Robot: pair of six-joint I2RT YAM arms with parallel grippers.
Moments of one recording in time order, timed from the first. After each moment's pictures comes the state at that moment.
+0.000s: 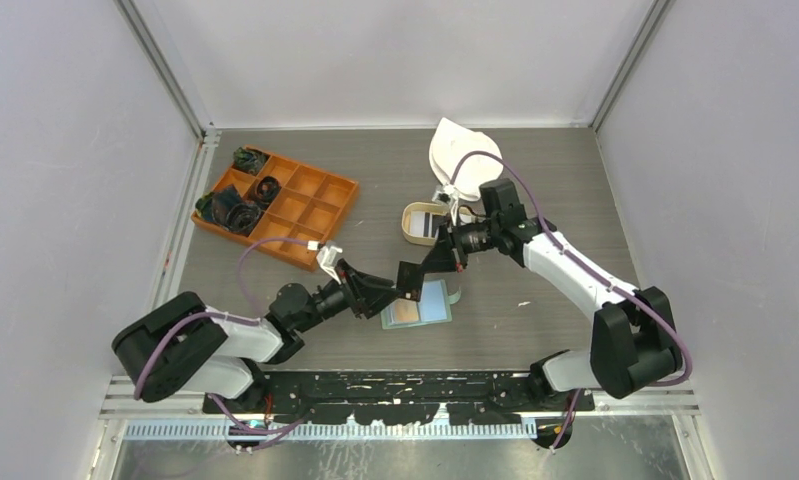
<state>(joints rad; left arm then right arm) -0.82 1.39 0.17 1.35 0.25 -0.72 0.40 1.37 0.92 -0.33 -1.12 -0.07</state>
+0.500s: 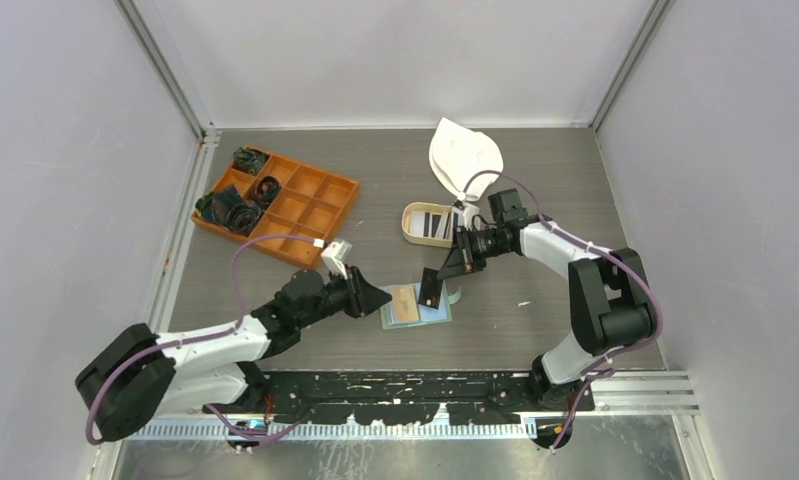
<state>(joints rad) -0.83 1.07 0.27 0.56 0.14 -0.74 0.25 1.56 0.88 -0.41 -0.91 0.07</state>
